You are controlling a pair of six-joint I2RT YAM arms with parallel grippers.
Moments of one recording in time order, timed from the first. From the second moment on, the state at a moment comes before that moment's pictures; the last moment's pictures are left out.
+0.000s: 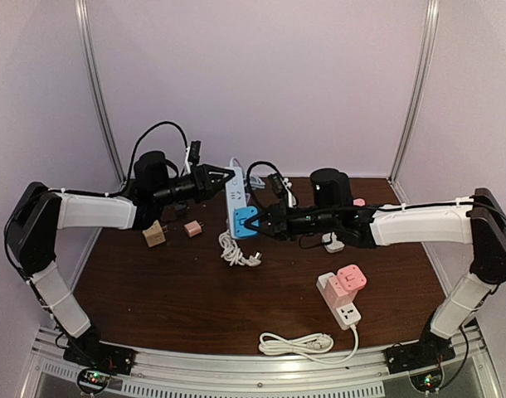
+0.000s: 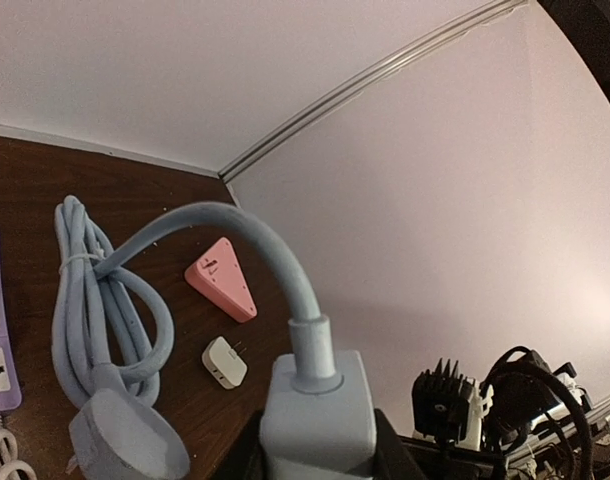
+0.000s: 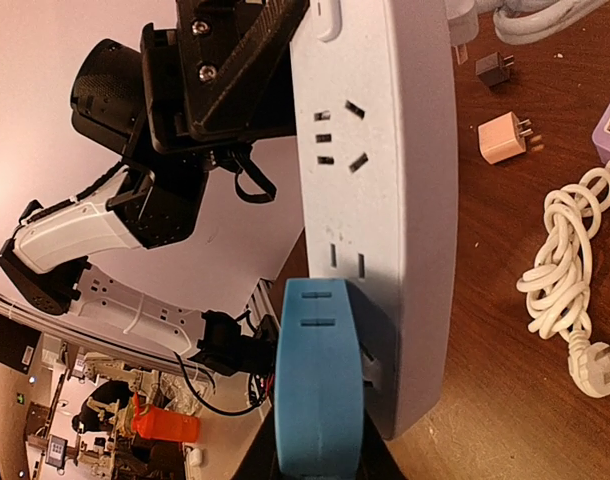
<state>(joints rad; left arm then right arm) -0.53 1.70 1.01 0.68 0.60 -0.95 0.83 1.63 1.05 0.31 -0.55 0.87</state>
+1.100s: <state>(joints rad) -0.47 1.64 1.04 0.40 0.60 -0.82 0.80 1.64 1.37 -0.43 0.06 0.52</state>
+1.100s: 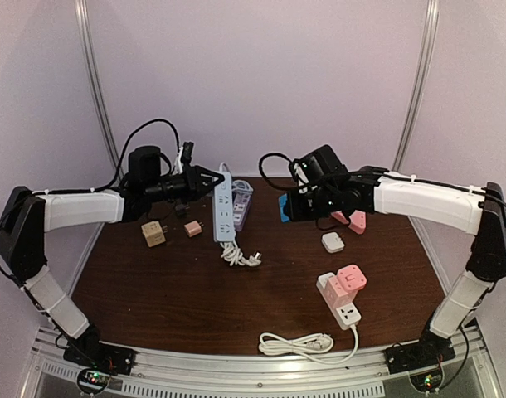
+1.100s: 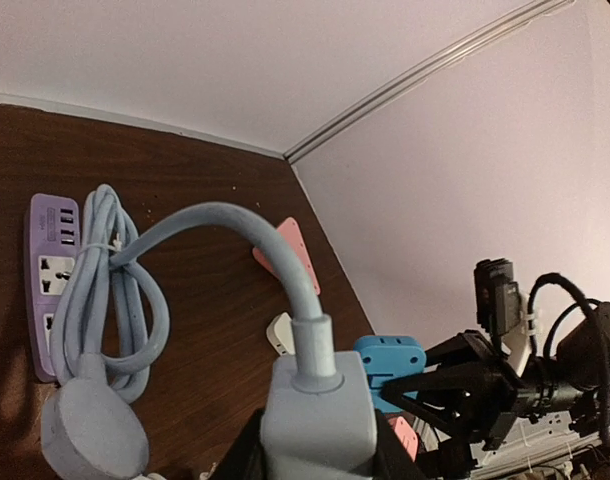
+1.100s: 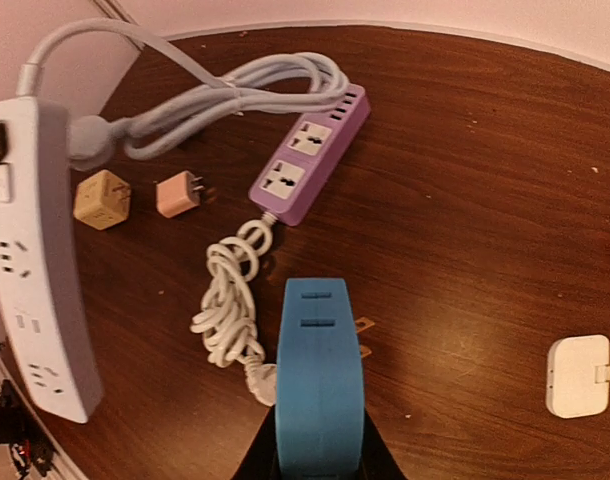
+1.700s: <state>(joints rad) -0.47 1.51 1.09 0.17 0.58 -0.72 0.80 1.91 1.44 -0.76 0.51 0.48</state>
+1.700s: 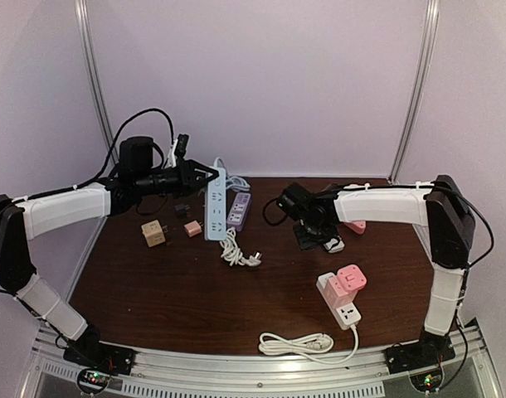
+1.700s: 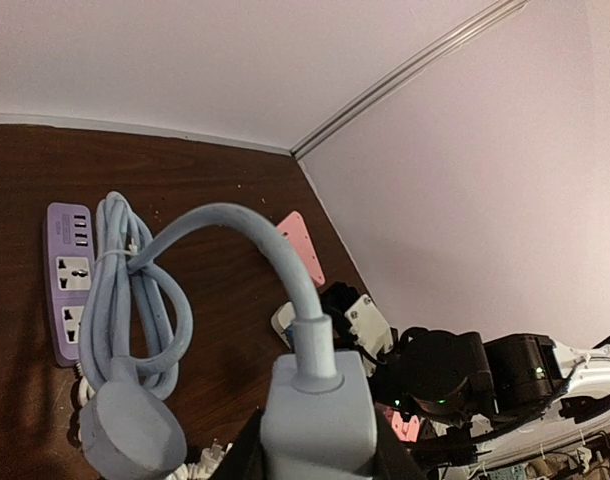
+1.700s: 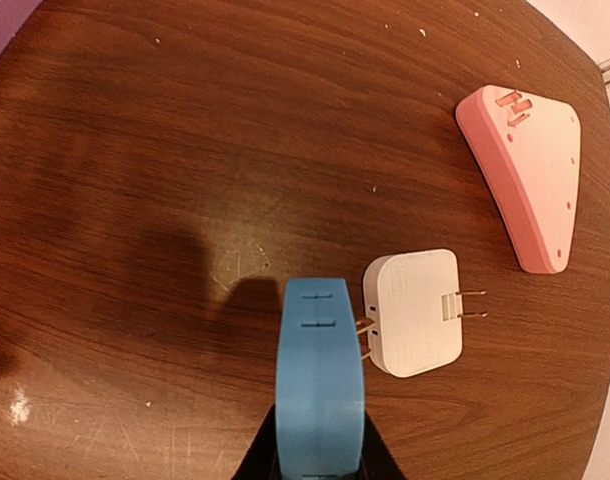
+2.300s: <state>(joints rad) -0.47 1.51 1.09 0.15 0.58 -0.71 0.82 2.01 1.44 -0.77 0.54 0.50</state>
